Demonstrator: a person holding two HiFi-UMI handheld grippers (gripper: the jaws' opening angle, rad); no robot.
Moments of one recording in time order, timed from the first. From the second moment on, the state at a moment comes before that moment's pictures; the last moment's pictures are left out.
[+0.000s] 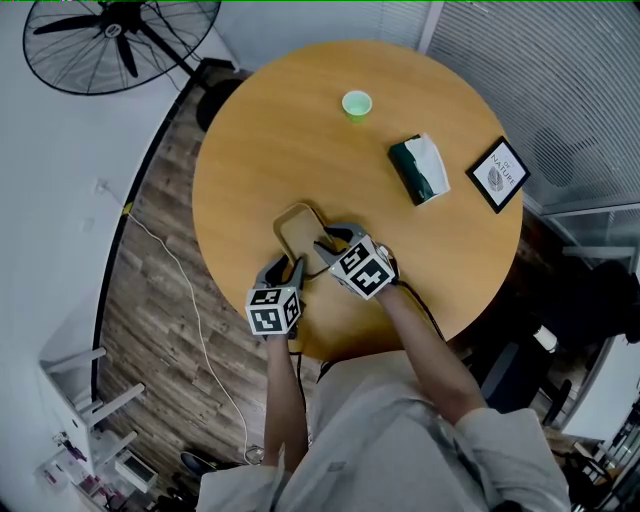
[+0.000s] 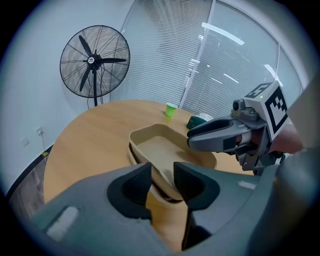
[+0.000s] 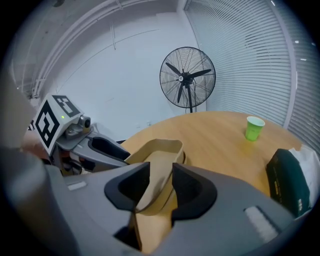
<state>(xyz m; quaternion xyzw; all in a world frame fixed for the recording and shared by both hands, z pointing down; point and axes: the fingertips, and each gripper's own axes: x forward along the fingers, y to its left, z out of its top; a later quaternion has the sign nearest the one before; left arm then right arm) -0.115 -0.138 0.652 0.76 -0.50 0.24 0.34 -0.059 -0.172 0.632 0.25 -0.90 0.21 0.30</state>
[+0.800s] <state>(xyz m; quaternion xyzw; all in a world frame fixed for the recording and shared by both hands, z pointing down) -0.122 -0.139 0.662 0.76 -0.50 0.24 0.33 -0.052 -0.170 0.649 0.26 -0.89 0.21 0.31</state>
